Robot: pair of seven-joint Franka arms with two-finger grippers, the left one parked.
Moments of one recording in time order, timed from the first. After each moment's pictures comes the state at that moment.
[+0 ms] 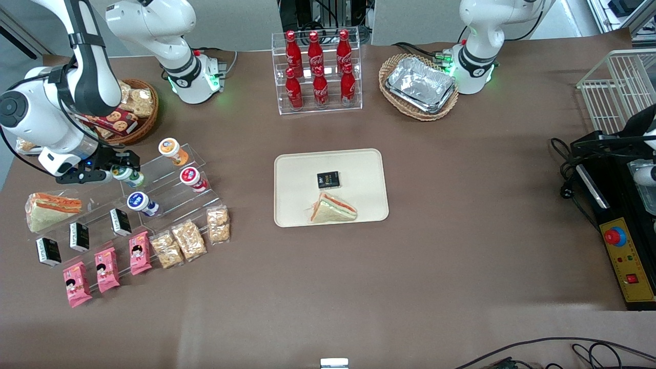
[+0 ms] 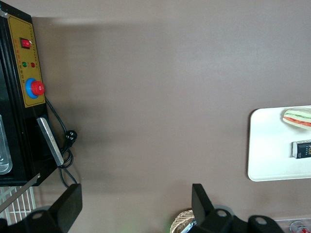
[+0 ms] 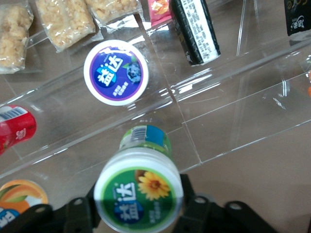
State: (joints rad) arm 0.07 -0.18 -0.26 -2.44 -0.06 2.18 -0.18
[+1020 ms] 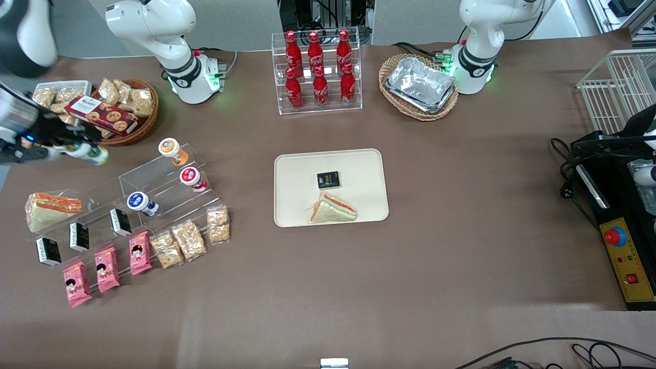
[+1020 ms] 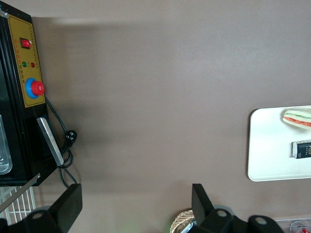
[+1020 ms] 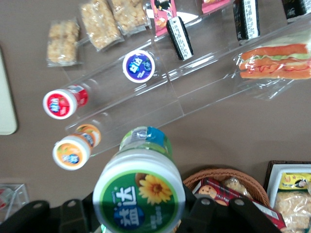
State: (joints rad) arm 0.07 -0.24 -0.25 -2.03 -0.04 1.63 -0.18
